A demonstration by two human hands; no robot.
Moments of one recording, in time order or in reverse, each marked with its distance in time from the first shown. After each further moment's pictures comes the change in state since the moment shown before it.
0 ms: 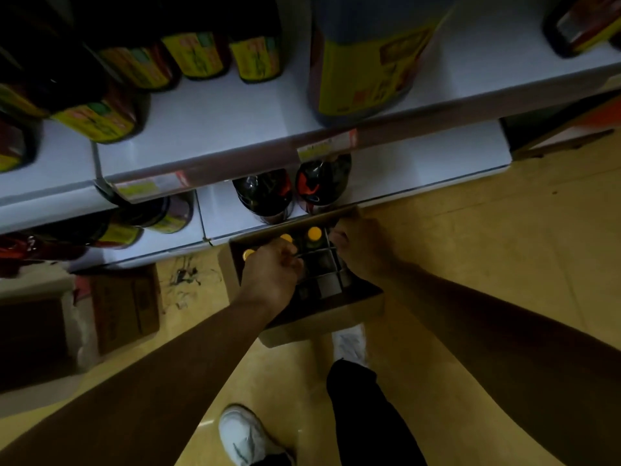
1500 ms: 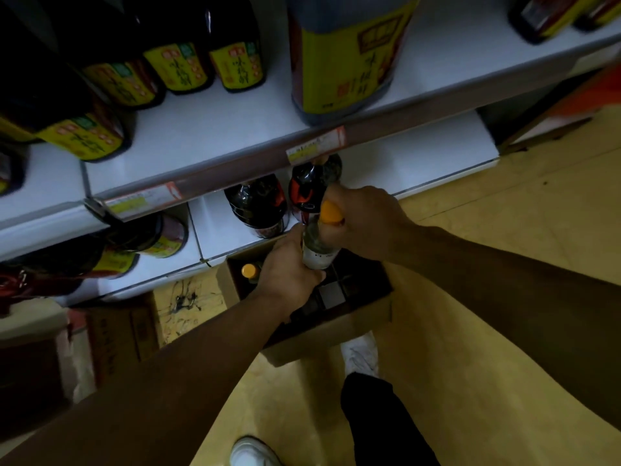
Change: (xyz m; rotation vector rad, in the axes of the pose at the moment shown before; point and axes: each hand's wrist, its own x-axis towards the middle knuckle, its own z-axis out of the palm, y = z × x) left_hand 0.003 0.016 0.008 0.015 -0.177 0.272; right_hand -0.019 -0.023 -0.049 -0.087 0.164 -0.266
